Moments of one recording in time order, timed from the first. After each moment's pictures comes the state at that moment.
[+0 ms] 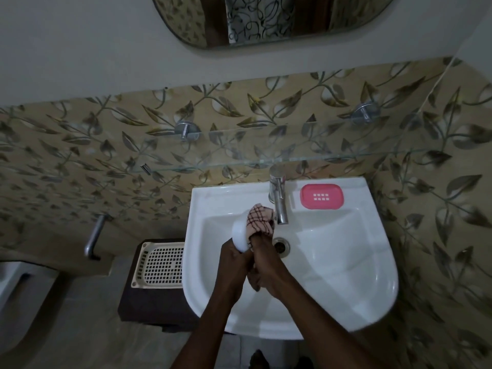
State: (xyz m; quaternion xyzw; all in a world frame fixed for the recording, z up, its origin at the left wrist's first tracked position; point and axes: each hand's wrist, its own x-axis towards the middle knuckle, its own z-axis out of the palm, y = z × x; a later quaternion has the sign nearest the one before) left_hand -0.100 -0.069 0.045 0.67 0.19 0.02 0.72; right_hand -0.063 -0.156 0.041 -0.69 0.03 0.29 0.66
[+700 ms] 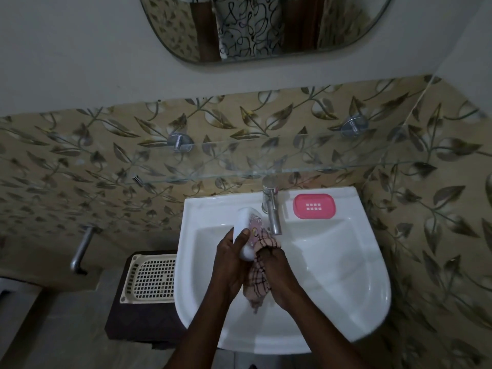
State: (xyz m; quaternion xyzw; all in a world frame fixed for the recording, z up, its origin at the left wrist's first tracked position) left_hand -0.061 -0.069 0.044 0.49 0.23 -0.02 0.84; right_hand -0.055 -0.175 0.027 -0.64 0.12 0.26 0.71
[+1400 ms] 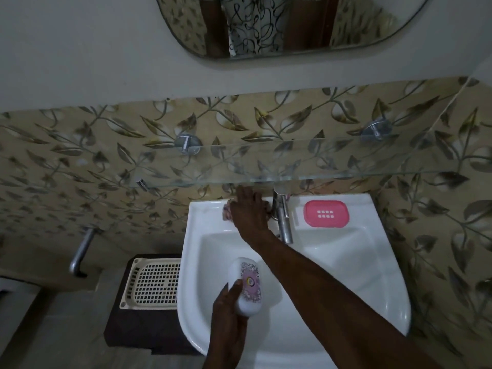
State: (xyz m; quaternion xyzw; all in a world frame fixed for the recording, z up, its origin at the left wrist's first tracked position) left_hand -0.125 -0.065 -0.005 0.35 0.38 0.01 0.86; right_hand 0.069 -0.082 0.026 -0.97 -0.23 -0.03 0.06
